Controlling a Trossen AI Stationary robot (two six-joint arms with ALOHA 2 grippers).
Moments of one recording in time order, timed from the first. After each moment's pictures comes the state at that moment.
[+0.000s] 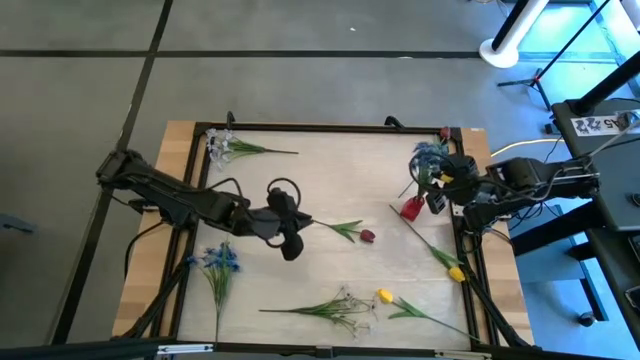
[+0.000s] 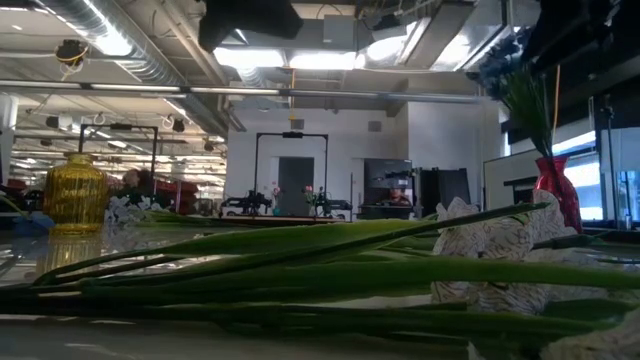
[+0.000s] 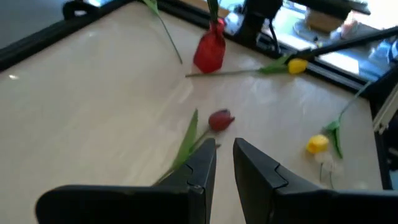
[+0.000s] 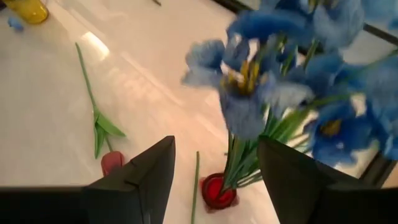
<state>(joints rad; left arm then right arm) -0.32 1.41 1.06 -0.27 -0.53 -0.59 0.23 0.82 1.08 -1.26 0.57 0.88</state>
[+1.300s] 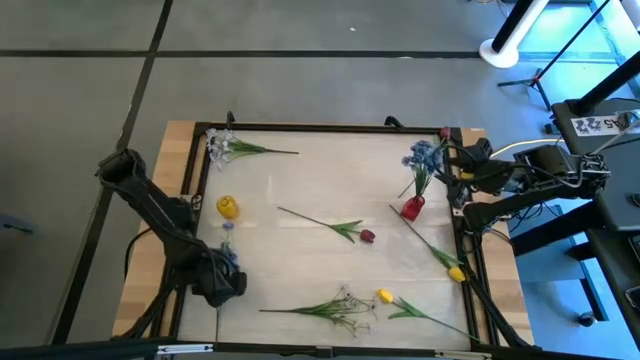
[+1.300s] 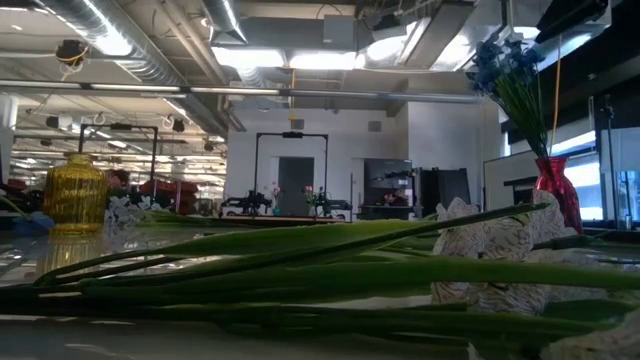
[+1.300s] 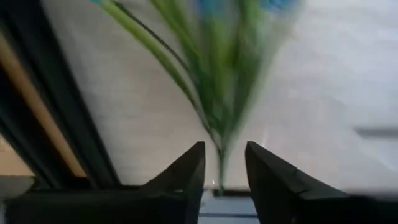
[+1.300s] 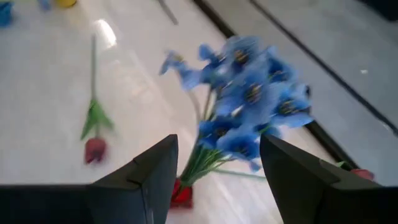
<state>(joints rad) -0.82 1.41 0.85 -0.79 0.22 -2.45 0.23 0.78 1.24 -1.38 0.56 0.54</state>
